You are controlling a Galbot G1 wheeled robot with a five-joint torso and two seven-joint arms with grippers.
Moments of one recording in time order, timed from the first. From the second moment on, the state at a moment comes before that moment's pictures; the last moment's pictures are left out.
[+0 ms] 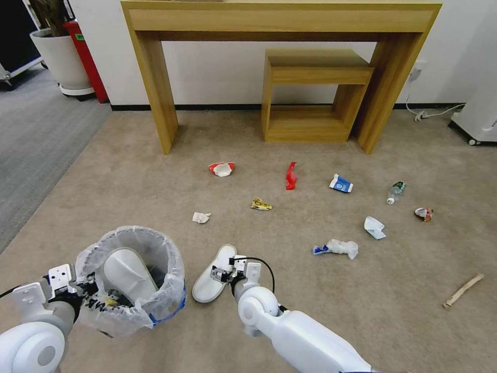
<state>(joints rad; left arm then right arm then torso) 1.65 -1.06 -0.87 -2.18 -0.94 0.62 -0.50 -0.75 1.36 -0.47 1.40 1.08 -0.21 0.66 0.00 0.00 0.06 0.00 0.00</state>
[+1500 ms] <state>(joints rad) 1.62 -1.04 -0.85 -2.17 -0.94 0.61 -0.50 -0.60 1.61 -0.59 0.96 1.07 -0.15 0.63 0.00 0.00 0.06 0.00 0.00</state>
